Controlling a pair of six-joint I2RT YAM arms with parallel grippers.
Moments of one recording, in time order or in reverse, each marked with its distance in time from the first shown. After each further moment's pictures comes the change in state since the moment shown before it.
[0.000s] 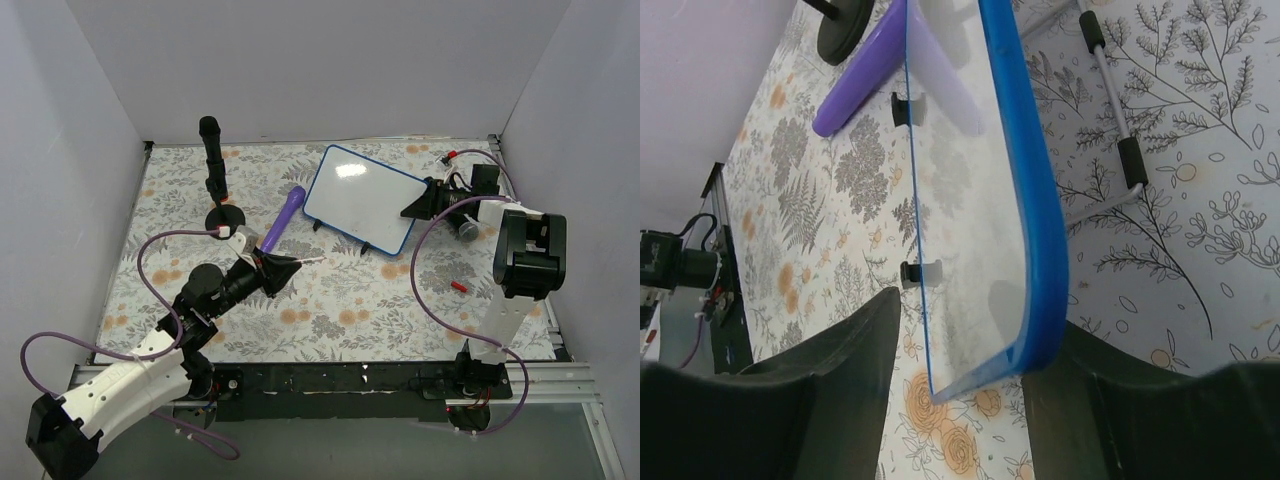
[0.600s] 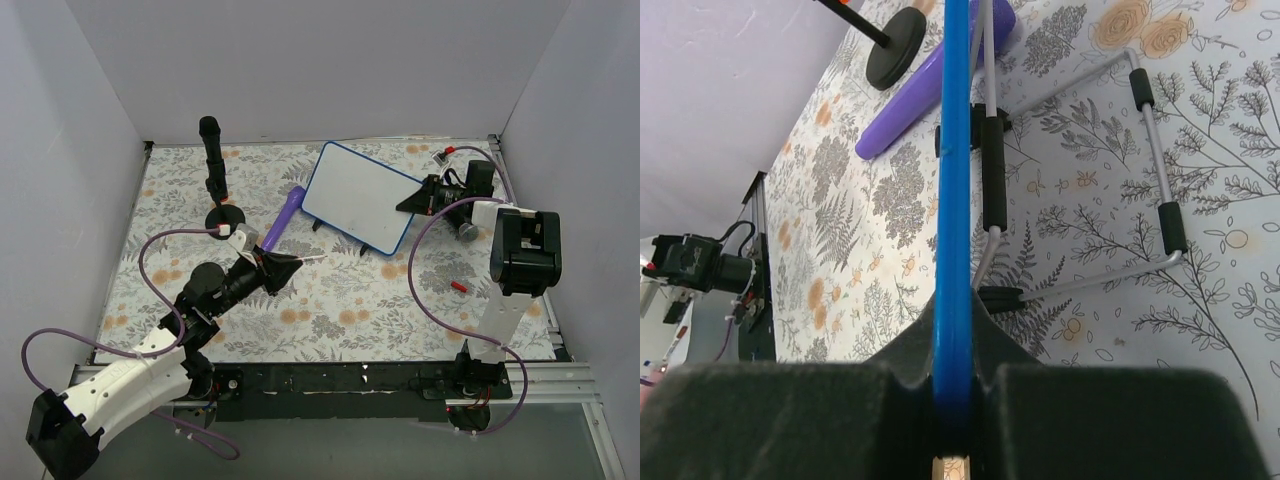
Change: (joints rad) left arm 0.000 0.029 0.000 0.033 -0.012 -0.027; right arm 0.027 0.030 -0.029 0.291 -0.087 0.227
